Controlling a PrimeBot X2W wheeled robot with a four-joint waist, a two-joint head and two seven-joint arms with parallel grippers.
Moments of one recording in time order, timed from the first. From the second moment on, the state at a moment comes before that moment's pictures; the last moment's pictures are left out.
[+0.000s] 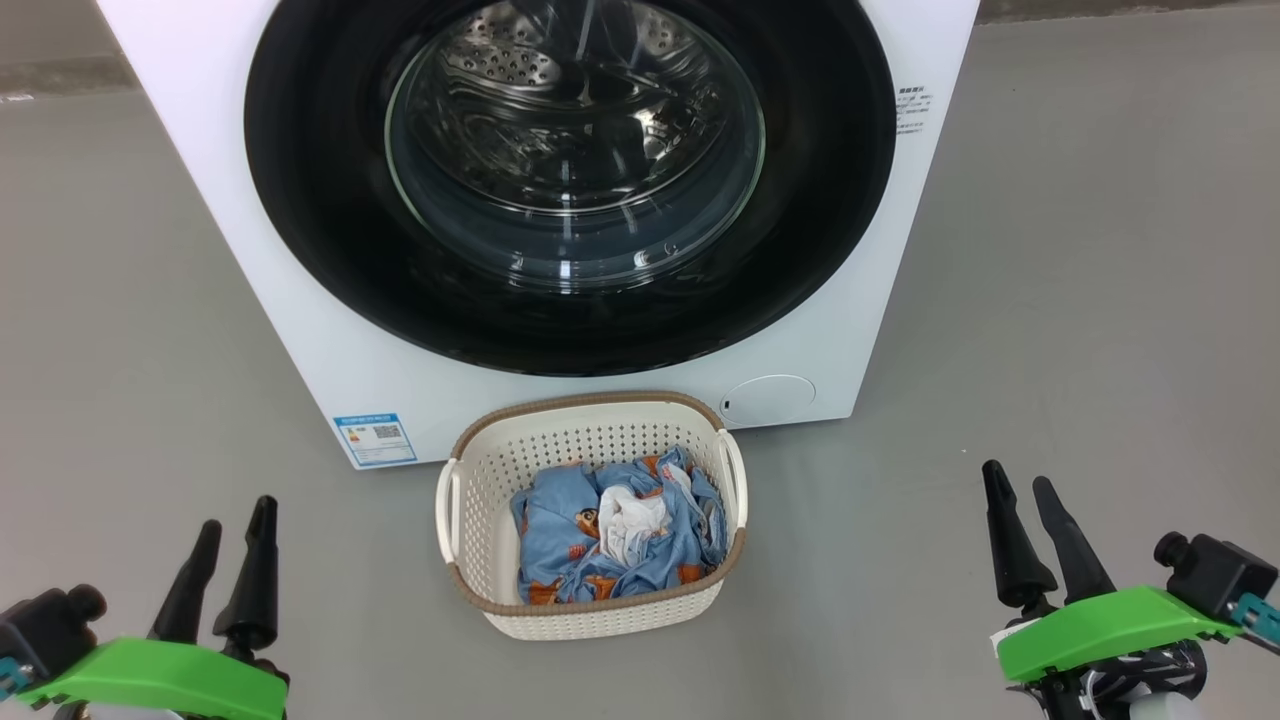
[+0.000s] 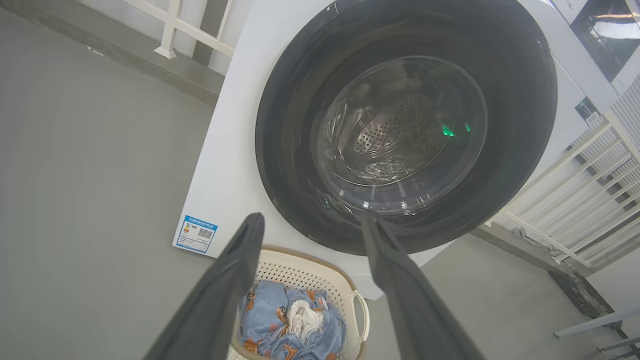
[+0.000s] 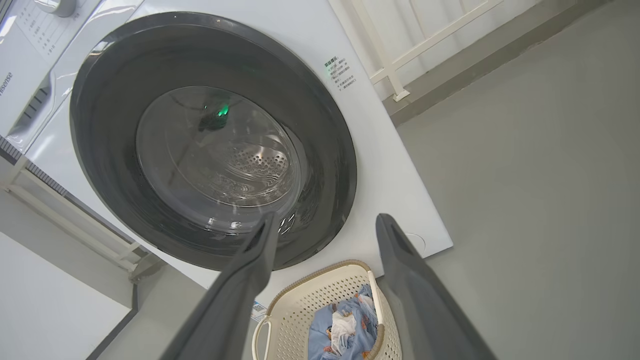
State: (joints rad) left arm -0.08 0.24 -0.09 0.17 -0.87 -0.13 -0.11; right arm -0.11 -0.03 -0.08 0.24 0.64 0.13 -0.12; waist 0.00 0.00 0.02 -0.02
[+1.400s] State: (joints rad) left arm -0.08 0.33 -0.14 0.19 -0.49 -0.13 -0.24; right arm -0.17 -0.04 -0.05 0.31 0.12 0.13 -0.23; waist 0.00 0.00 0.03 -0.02
